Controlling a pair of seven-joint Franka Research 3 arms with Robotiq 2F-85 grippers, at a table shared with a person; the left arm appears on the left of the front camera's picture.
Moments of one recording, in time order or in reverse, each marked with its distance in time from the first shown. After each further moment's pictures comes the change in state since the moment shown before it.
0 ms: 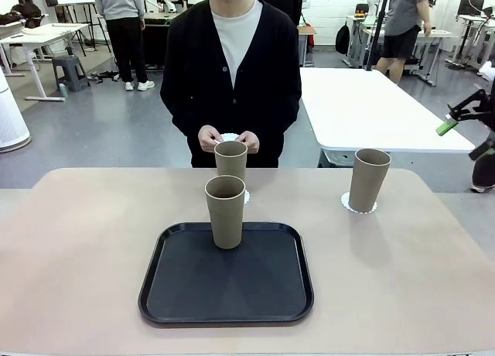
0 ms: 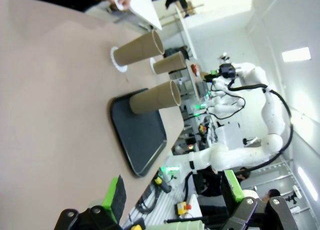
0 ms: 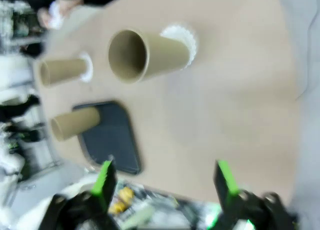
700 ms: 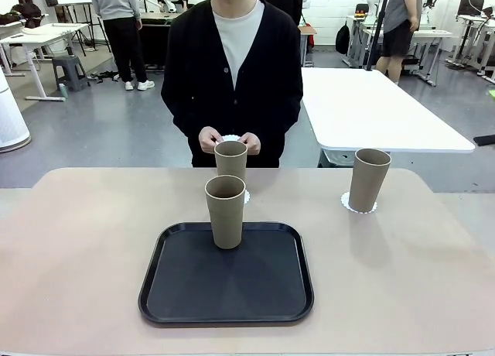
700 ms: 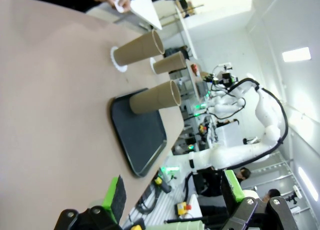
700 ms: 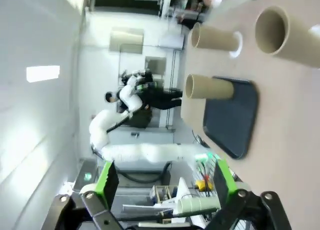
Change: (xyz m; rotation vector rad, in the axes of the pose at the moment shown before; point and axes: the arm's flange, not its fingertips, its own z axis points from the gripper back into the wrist) left arm 0.000 0.000 0.000 0.000 0.000 0.000; right arm -0.036 -0.071 0.015 0.788 0.074 0.221
